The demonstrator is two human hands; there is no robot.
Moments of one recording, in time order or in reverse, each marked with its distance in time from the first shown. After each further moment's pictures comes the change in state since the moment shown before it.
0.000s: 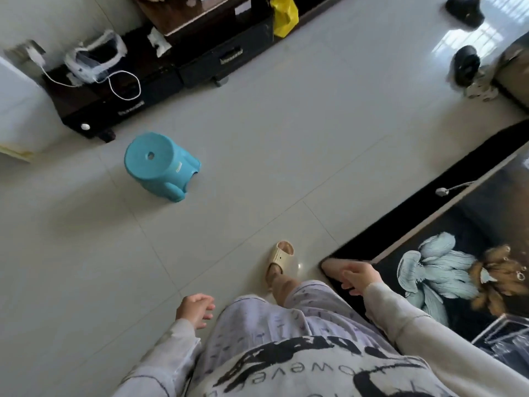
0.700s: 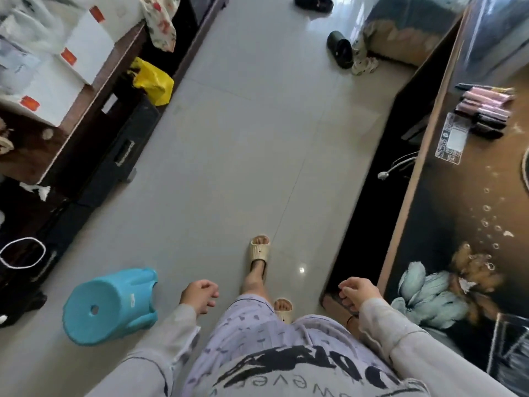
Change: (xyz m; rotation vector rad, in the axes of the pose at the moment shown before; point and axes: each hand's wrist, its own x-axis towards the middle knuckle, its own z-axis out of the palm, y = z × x) left_hand 0.056 0.378 0.107 0.592 -0.196 0.314; right_hand 0.106 -0.078 -0.106 0.424 0.155 0.240
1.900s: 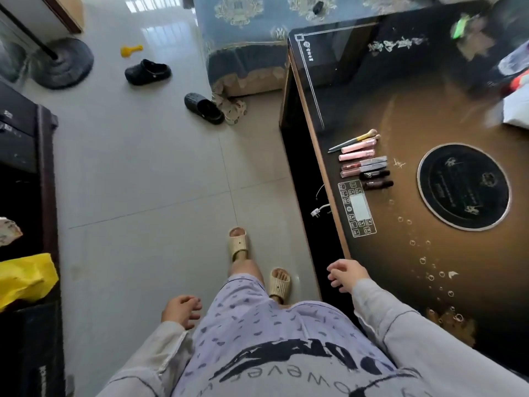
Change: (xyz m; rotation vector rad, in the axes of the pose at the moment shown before) left_hand 0.109 0.492 0.107 0.335 -0.103 0.103; right_hand 0.153 -0.204 -0.267 0.538 0.183 0.208
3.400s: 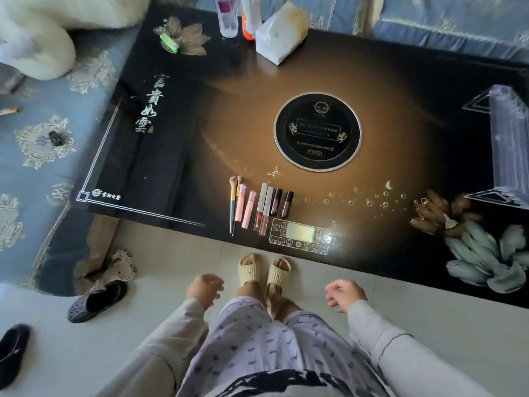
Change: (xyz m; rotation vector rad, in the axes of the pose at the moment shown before) left_hand 0.026 0.386 0.225 1.386 -0.417 0.577; right_hand 0.035 -0.059 0.001 0.965 0.376 0.556
